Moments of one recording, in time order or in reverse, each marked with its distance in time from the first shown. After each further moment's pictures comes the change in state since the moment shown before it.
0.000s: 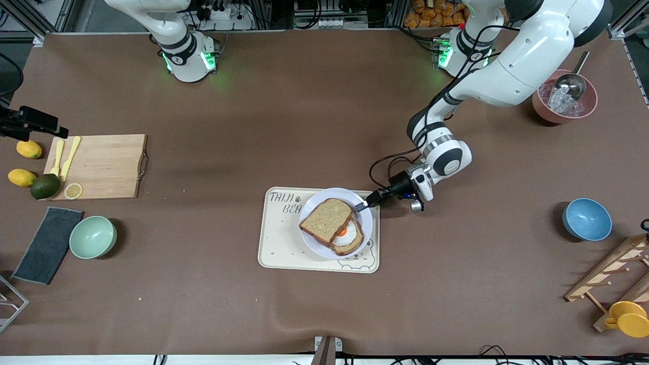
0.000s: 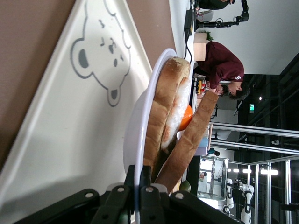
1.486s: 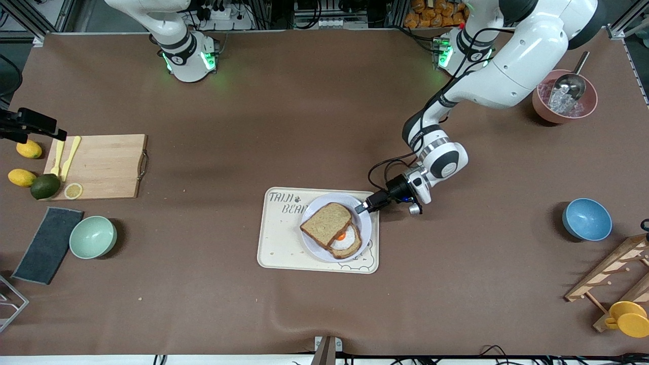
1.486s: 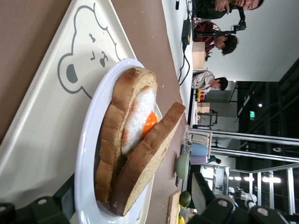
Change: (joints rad) left arm -0.041 -0.016 0.017 0.040 -0.063 0.050 0.016; right arm 0.000 0.001 0.000 0.000 -0.004 0.021 0.000
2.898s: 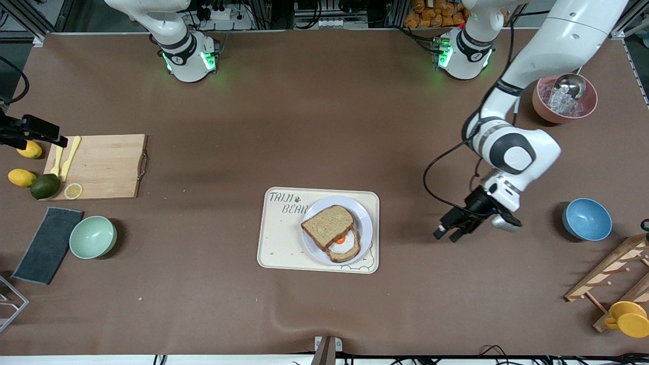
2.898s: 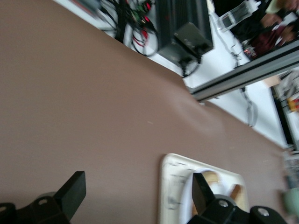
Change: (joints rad) left arm 0.241 -0.268 0.023 -0.028 0.697 0.376 -0.239; right arm 0.006 0.000 0.009 -0.027 -0.036 0.059 0.000
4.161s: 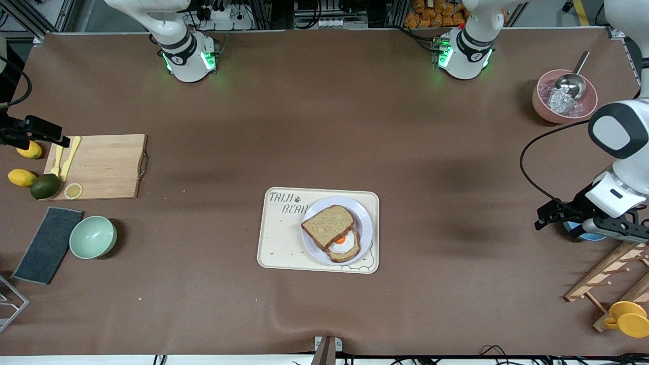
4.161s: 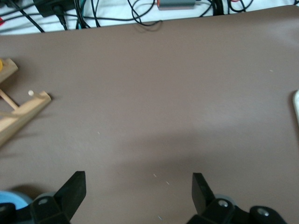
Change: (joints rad) left arm 0.015 -0.234 0.300 0.108 1.314 -0.490 -0.726; right arm 0.000 0.000 0.001 -0.010 0.000 0.000 0.000
